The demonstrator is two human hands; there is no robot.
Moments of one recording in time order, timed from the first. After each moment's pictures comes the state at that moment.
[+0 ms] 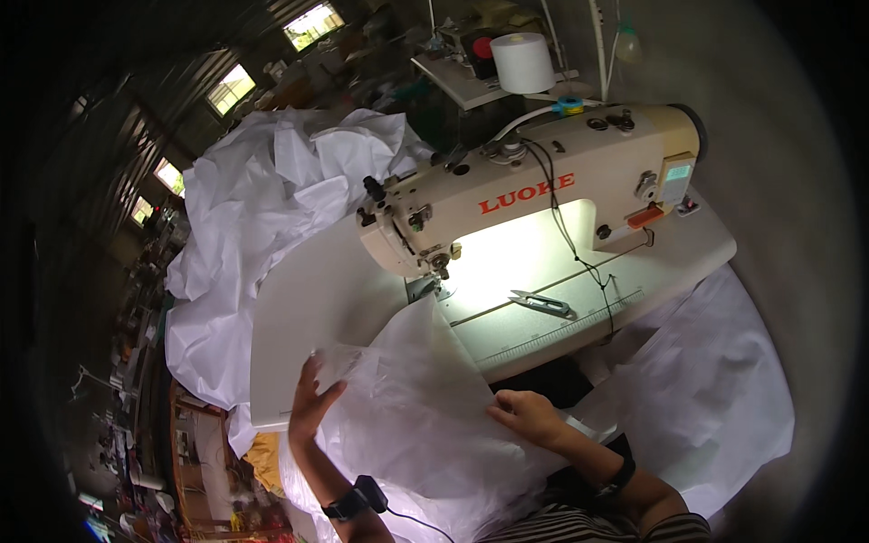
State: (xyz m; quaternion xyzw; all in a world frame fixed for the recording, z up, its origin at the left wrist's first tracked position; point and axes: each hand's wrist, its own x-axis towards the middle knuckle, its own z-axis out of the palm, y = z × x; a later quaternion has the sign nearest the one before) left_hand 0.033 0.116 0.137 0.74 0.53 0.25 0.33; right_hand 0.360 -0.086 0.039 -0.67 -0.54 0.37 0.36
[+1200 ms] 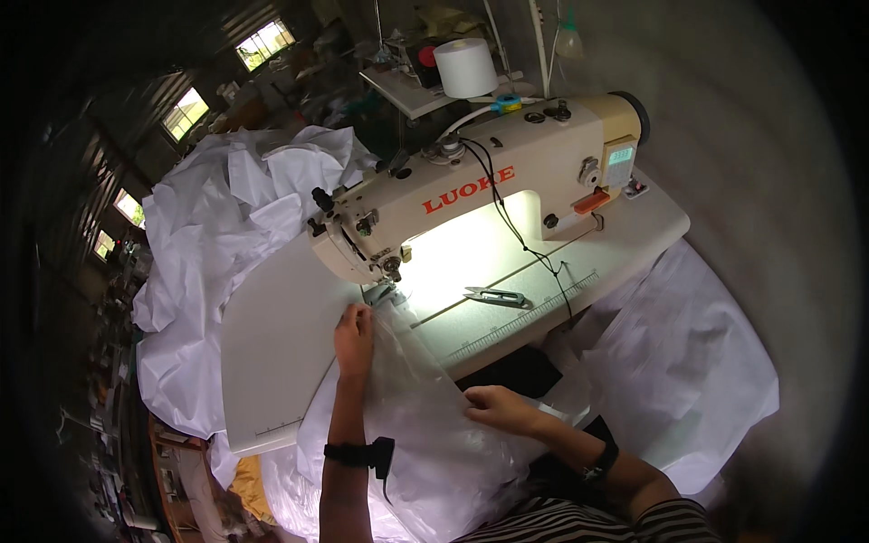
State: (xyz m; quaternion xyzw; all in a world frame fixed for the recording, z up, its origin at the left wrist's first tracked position) left_hand 0.208 0.174 0.066 0.83 0.39 0.35 0.17; right_hand 0.362 -0.092 0.026 -0.60 -0.49 0.50 0.39
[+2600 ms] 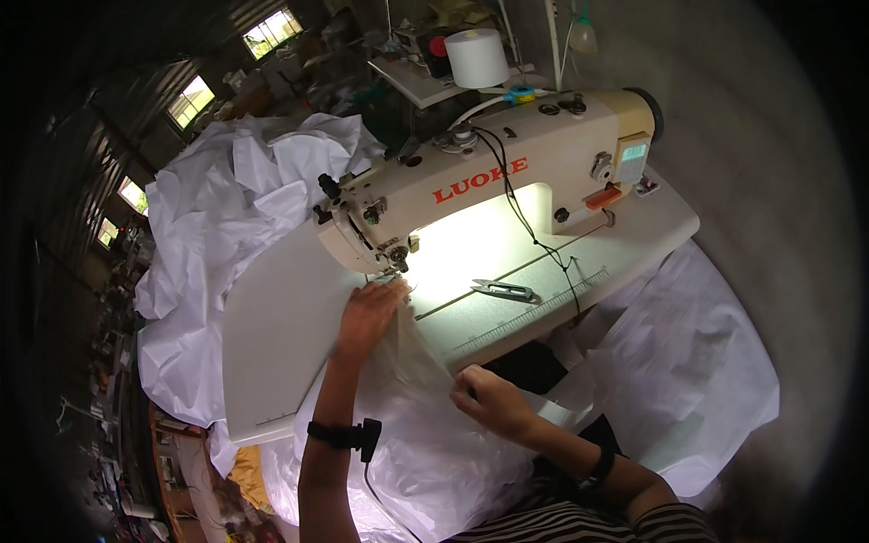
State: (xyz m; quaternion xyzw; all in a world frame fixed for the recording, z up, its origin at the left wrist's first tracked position) left_hand 0.223 0.172 0.102 0.96 0.16 0.22 -0.04; right_hand 0.340 -0.088 0.066 -0.66 -0.51 0.32 0.44
